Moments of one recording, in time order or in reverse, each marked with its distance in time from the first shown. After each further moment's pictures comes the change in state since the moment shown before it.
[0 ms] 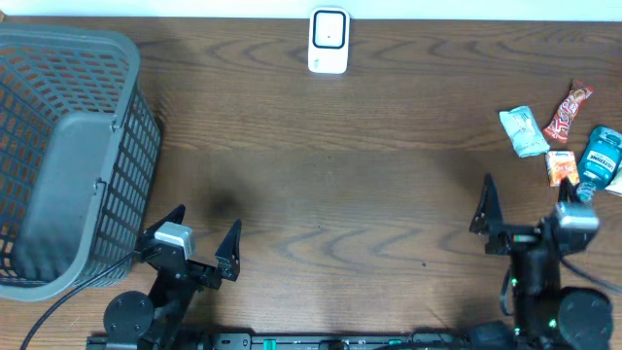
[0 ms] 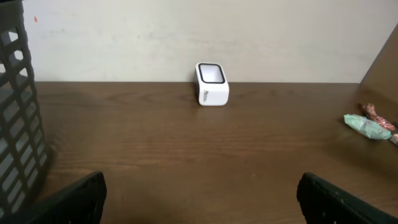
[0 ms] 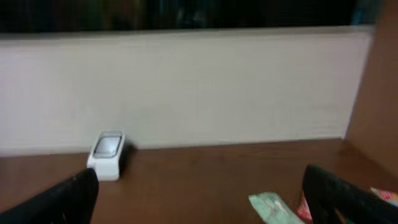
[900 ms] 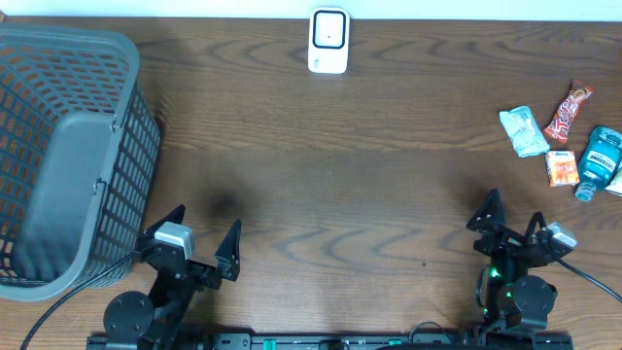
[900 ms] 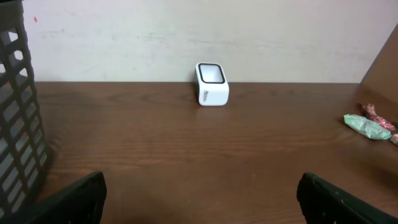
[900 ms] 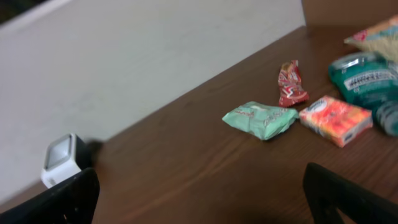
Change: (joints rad) left arm 0.000 0.000 0.000 0.000 0.000 0.000; right arm -0.299 -0.217 -0.542 0.203 -0.074 0.413
